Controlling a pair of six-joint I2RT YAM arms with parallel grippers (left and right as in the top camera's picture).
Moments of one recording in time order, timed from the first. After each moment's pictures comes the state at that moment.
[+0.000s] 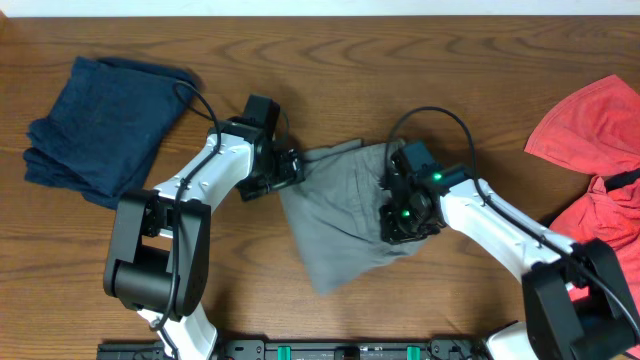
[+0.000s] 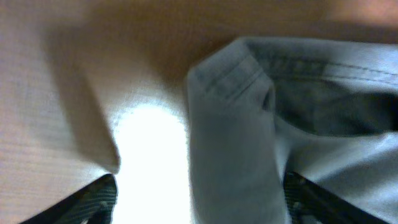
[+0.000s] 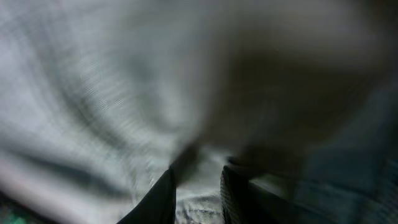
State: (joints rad) left arm -0.27 1.87 1.17 -0.76 0.19 -0.56; right arm 0.44 1.64 0.90 -0.76 -0.27 0.29
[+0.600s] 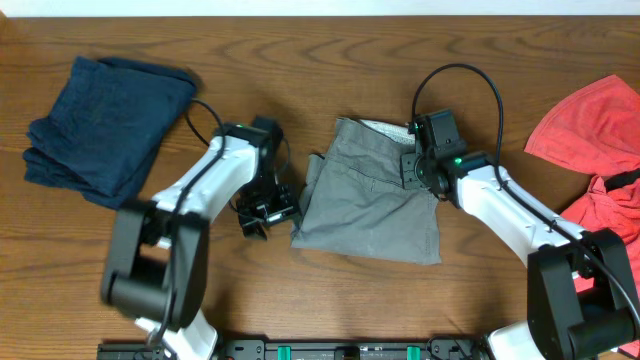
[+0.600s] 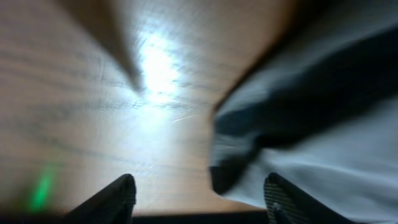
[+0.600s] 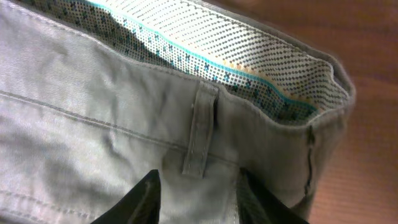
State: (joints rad) left arm -0.30 1.79 1.17 -1.12 0.34 -0.55; right arm 0.32 1.66 0.97 -0.44 0.05 0.20
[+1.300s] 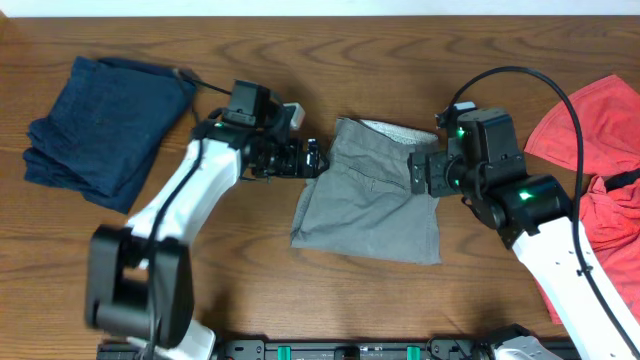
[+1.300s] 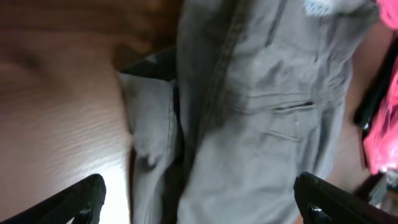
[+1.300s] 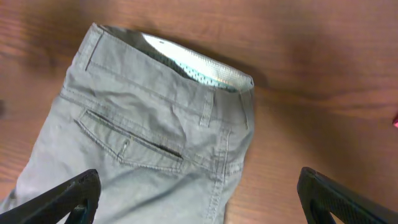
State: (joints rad) left arm -0.26 1.73 1.17 -0.65 0.56 -0.19; right arm 0.32 1.23 1.05 -0.74 0.02 0.17
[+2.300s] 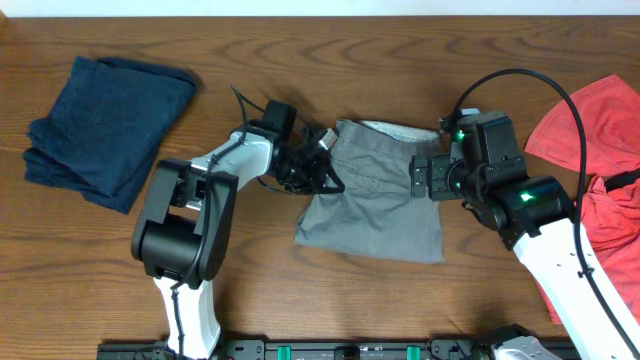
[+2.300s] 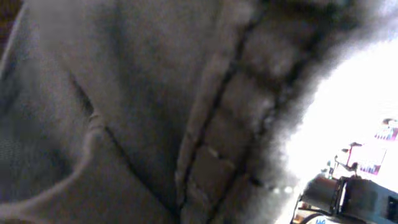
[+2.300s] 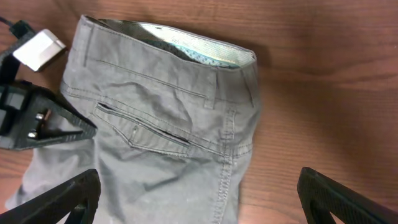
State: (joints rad) left arm -0.31 2.05 1.20 -0.54 0.92 -0.11; right arm 0.32 1.23 1.05 -0.78 0.02 0.25
